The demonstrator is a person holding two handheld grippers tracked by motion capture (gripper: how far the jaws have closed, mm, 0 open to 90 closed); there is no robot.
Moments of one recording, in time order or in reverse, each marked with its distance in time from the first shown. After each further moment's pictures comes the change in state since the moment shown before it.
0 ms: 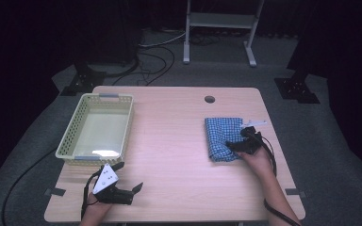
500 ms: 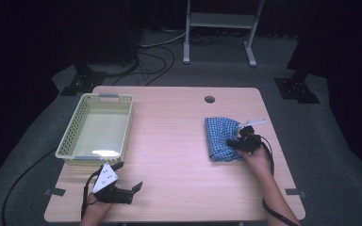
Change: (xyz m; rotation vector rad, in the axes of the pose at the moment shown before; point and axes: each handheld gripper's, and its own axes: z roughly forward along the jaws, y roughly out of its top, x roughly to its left) left arm 0.001 0.000 0.000 0.001 0.005 -0.017; right arm 0.009 0.007 -0.008 0.044 0.102 0.039
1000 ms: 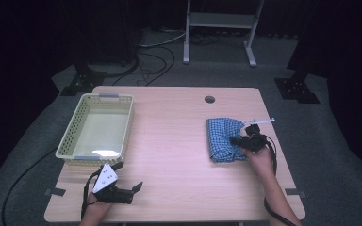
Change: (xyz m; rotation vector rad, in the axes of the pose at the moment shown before) left arm 0.000 0.000 0.000 0.005 0.004 0.000; right arm -0.004 0.001 -0.021 -0.056 0.038 0.063
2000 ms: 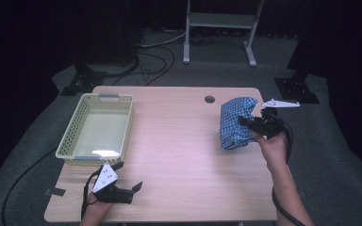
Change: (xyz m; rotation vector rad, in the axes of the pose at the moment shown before) left arm 0.000 0.000 0.000 0.002 0.000 -0.001; right arm 0.030 0.053 -0.087 -0.222 -0.008 -0.026
